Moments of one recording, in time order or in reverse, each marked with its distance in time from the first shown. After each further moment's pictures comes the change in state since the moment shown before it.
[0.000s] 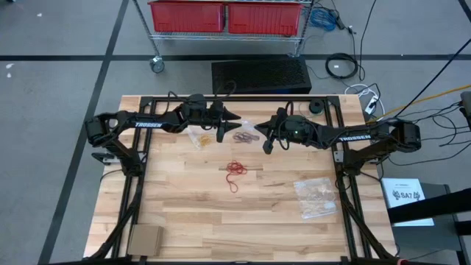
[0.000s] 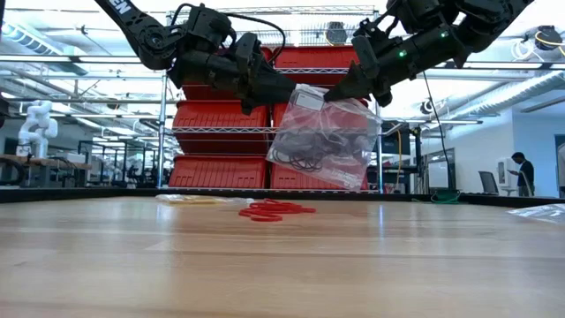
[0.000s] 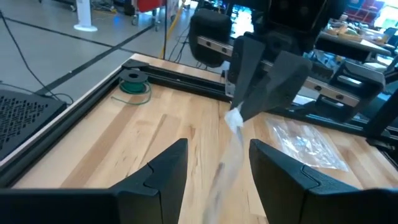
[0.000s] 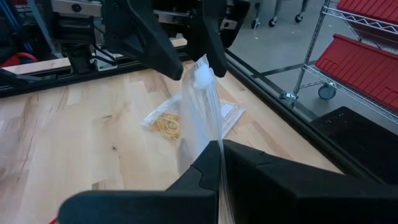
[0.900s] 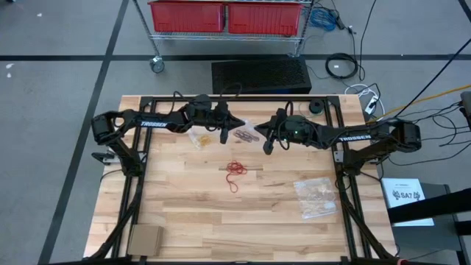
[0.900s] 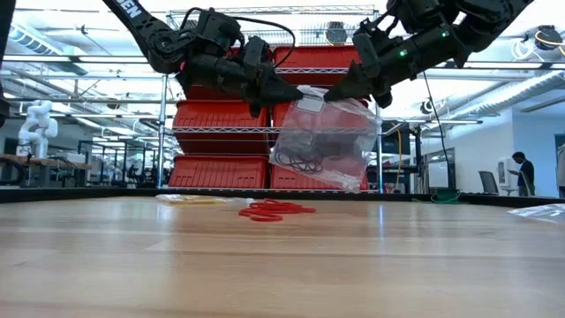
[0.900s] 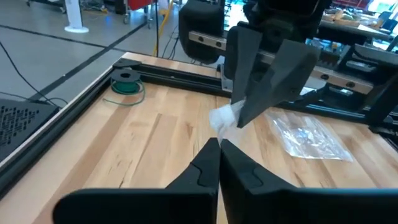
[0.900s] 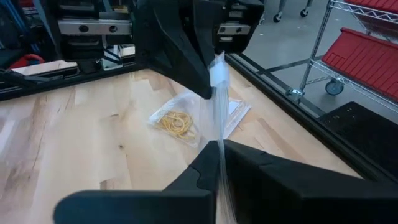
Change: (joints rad) left arm -0.011 0.066 0.046 0.005 0.008 0.061; right arm 0.003 -0.007 0.000 -0.015 -0.021 0.024
